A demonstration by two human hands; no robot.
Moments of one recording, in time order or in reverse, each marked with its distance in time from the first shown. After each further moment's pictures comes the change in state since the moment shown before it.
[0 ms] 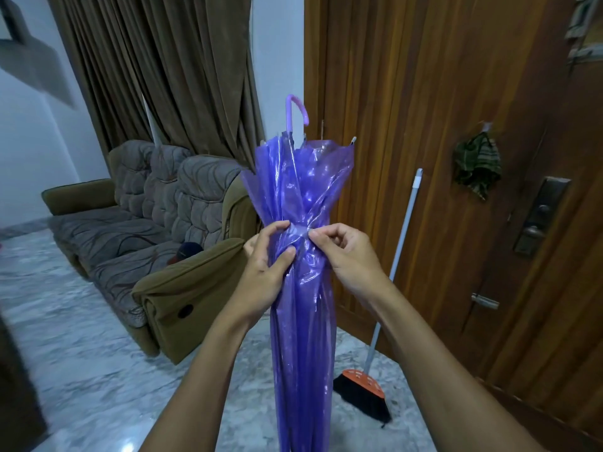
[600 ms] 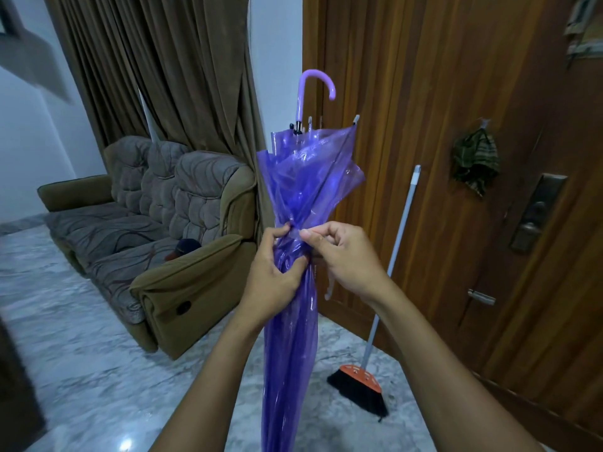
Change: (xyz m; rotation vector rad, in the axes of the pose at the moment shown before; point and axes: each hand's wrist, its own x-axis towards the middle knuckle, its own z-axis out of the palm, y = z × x) left_hand -0.008 -0.002 0.014 0.214 0.057 0.074; right_hand -0.012 -0.015 0.002 -0.026 -0.117 -0.020
